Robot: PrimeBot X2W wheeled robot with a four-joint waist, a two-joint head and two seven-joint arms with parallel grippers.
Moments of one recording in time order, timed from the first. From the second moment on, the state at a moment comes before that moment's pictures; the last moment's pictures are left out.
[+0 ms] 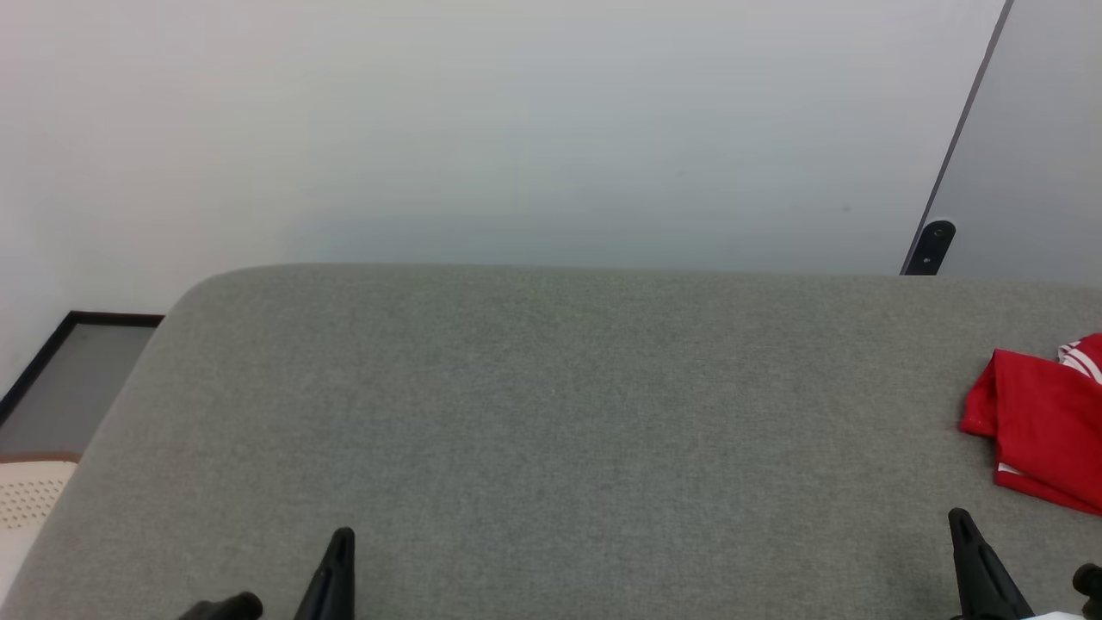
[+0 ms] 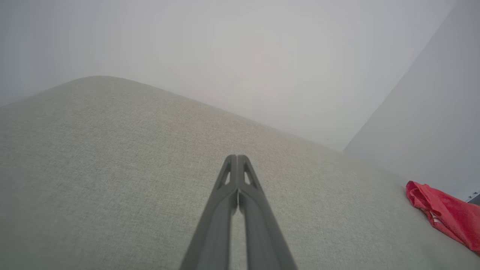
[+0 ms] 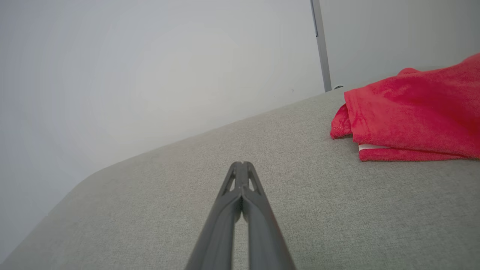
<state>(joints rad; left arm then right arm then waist) 0.13 0.07 0.00 0.14 -0.44 -0.13 -0.20 0.07 -0.20 0.02 0.23 0.60 0.13 -0.19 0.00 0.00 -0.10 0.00</state>
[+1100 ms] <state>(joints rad) 0.04 0.07 0.04 0.18 -0.92 -0.13 -0.08 0.00 -0.14 -0.04 0.24 1.01 0.13 -0.06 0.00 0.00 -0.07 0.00</state>
